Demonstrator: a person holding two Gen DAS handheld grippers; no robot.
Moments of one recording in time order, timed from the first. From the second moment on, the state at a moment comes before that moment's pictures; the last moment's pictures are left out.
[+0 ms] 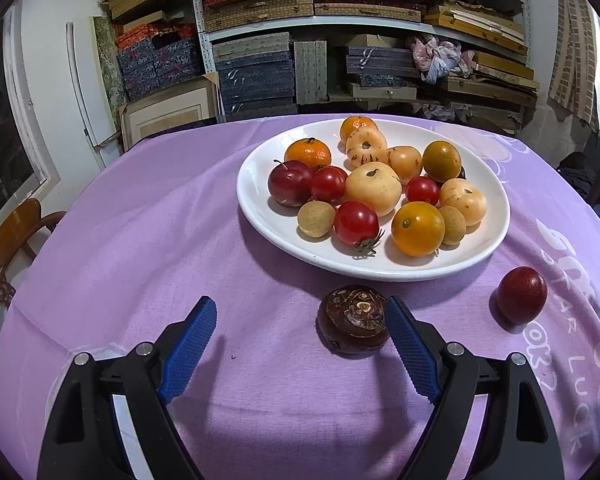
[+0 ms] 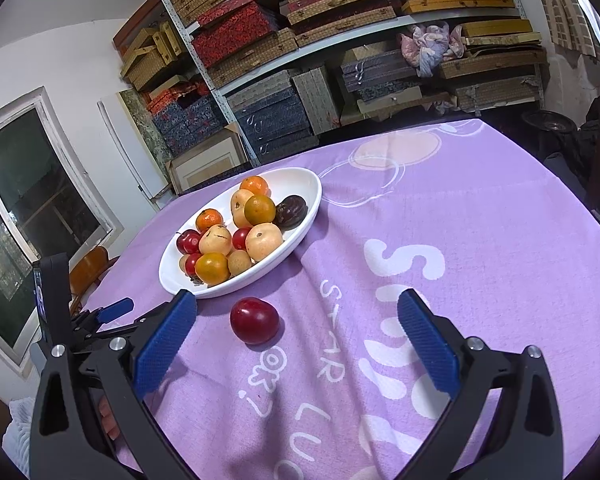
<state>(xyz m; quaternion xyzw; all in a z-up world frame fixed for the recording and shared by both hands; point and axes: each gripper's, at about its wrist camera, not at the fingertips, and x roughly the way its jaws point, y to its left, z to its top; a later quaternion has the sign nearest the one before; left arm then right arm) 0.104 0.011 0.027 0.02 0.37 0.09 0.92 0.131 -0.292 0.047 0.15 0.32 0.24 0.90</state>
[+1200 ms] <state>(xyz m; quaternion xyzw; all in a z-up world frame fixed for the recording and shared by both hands) 0.125 0.010 0.008 -0.01 0.44 0.03 0.90 0.132 -0.288 0.043 0.14 0.33 0.24 0.90</state>
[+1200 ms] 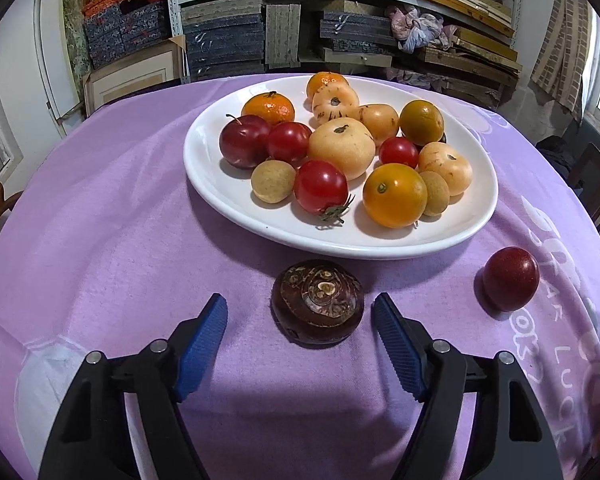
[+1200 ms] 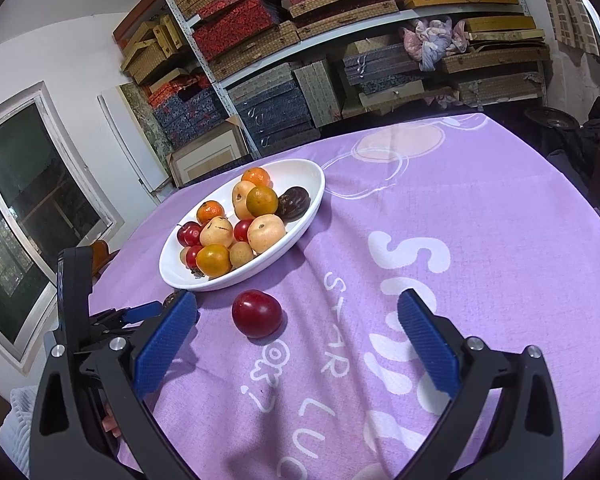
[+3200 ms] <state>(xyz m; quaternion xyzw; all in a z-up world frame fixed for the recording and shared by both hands) 0.001 0.032 0.012 -0.03 0.43 0.00 0.90 0.125 -0.199 0.027 -0.05 0.35 0.29 0.89</state>
